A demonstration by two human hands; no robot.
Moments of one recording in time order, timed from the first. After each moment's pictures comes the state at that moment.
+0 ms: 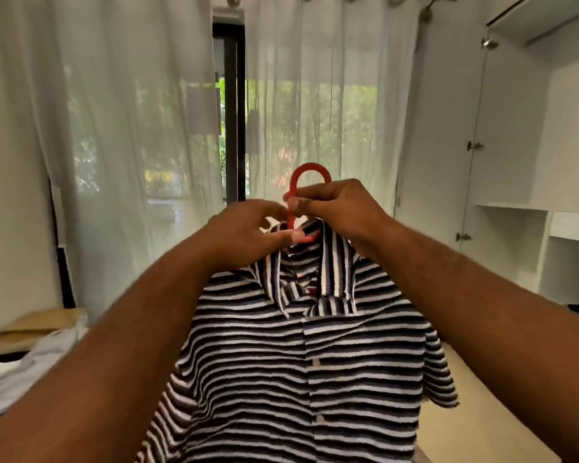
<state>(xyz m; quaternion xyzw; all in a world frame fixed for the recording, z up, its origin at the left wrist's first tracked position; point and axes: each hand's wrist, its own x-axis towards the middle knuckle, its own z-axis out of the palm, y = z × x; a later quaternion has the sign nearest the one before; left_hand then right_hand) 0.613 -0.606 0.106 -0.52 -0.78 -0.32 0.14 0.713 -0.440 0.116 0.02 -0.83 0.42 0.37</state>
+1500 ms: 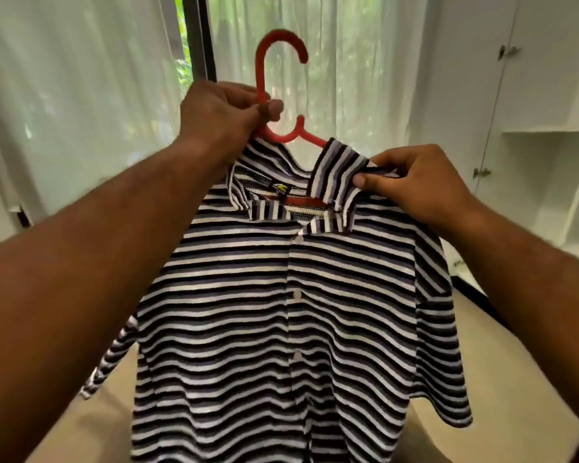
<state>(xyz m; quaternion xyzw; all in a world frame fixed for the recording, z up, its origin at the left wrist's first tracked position) 0.491 -0.408 0.102 -0.44 -0.62 -0.63 0.13 0.678 -0.232 0.039 -0.15 -0.84 0.30 0.43</state>
